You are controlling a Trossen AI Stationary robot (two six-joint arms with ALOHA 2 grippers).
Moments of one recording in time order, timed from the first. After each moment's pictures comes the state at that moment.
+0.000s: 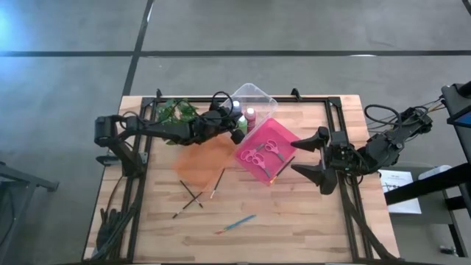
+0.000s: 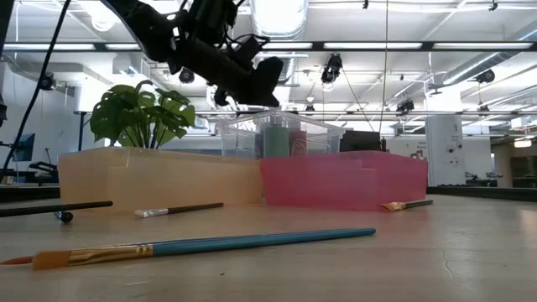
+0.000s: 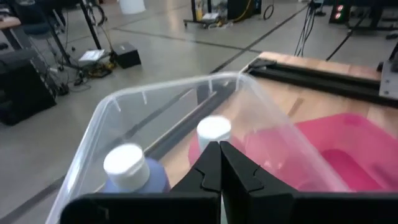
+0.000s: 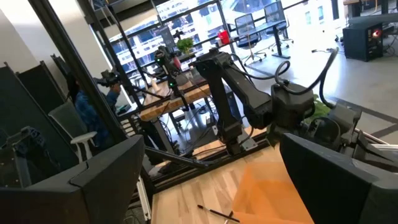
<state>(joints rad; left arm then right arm) 0.23 1.68 0.93 0.43 -0.41 -0.03 0.61 1.04 1.22 -0.21 0.73 0.44</state>
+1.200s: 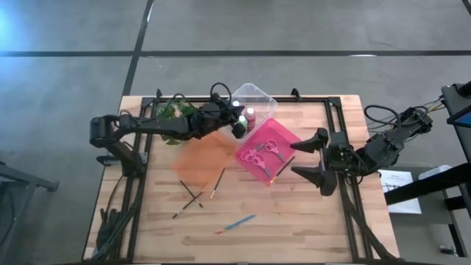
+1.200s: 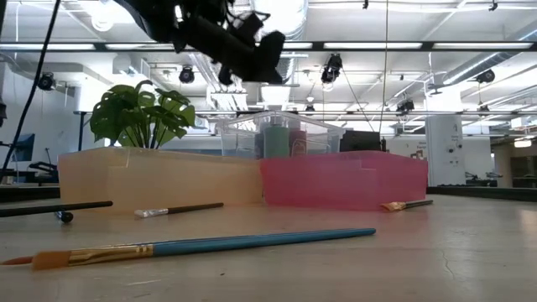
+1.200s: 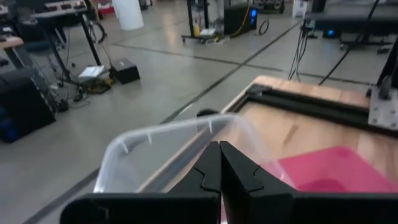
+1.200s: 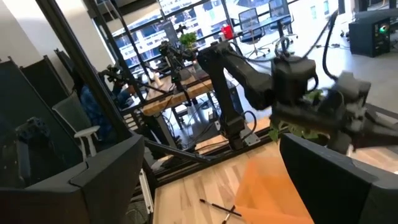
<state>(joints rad) 0.24 1.63 1.04 0.35 -0.39 0.01 0.61 1.04 1.22 -0.23 0.71 0.45</state>
